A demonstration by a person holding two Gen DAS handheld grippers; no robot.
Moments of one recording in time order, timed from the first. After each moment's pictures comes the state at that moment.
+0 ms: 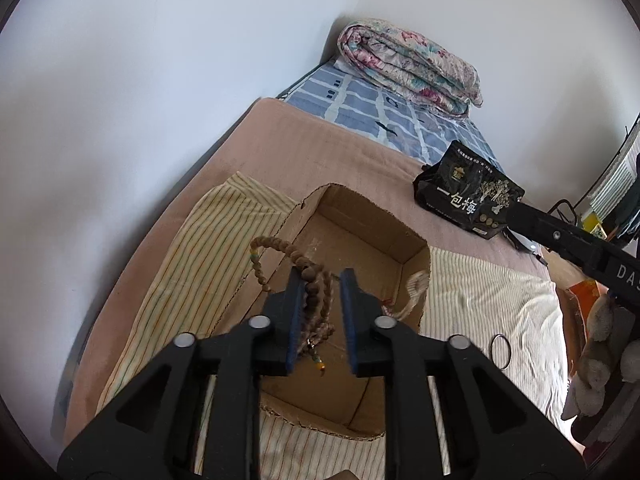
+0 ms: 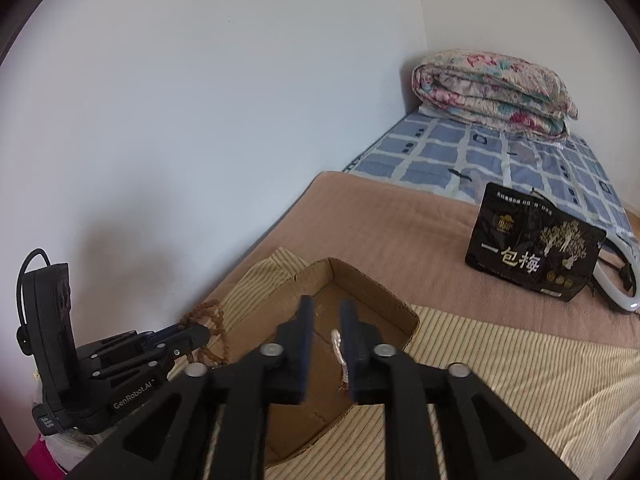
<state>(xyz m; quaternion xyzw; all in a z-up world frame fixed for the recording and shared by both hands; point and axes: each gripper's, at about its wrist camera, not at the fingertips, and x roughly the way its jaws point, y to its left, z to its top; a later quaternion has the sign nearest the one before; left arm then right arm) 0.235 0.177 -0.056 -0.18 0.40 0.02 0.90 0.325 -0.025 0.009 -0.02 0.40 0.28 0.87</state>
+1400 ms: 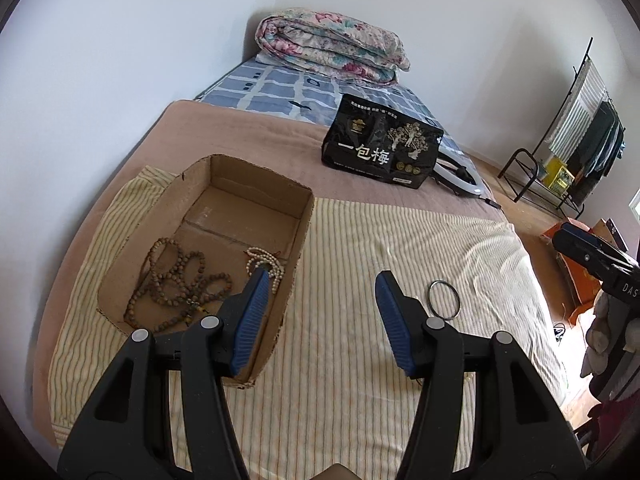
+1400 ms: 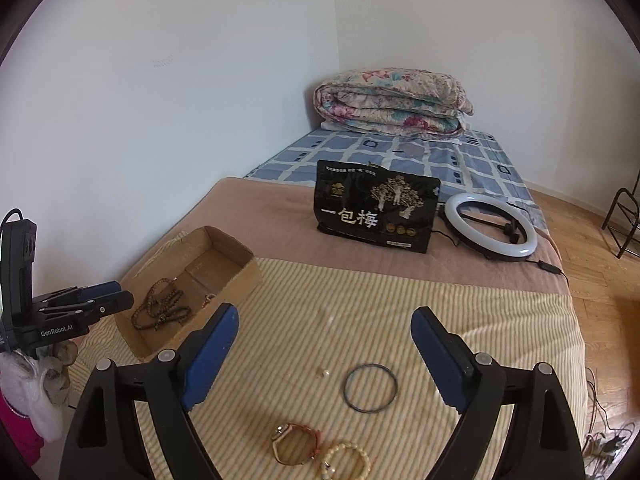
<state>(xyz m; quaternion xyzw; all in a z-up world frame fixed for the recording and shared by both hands) 0.194 0.052 -0.039 -0.12 0.40 -0.08 0.91 0.229 -0.238 0.020 -0.02 0.36 0.16 0.92</state>
